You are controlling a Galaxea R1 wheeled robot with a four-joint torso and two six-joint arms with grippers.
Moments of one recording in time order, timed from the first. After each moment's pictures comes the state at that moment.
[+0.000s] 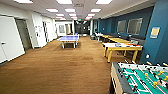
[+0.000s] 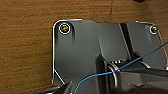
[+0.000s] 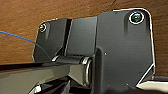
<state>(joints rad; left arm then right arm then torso) 1.50 2.97 -2.71 0.14 -0.03 -0.13 -1.55 2.96 -2.58 0.06 0.06 -0.09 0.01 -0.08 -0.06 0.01</state>
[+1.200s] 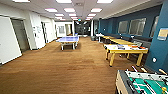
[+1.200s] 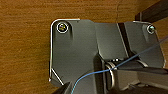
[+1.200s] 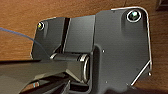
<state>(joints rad) 1.52 2.98 -2.71 0.14 -0.02 -0.13 -1.57 2.96 -2.59 0.06 0.05 -0.09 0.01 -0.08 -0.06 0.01</state>
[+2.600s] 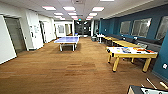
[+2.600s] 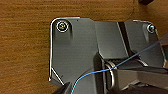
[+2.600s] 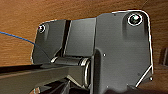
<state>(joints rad) 1.51 2.98 -2.71 0.14 -0.03 -0.13 -1.55 2.97 -2.60 0.06 0.06 -0.09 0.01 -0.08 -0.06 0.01</state>
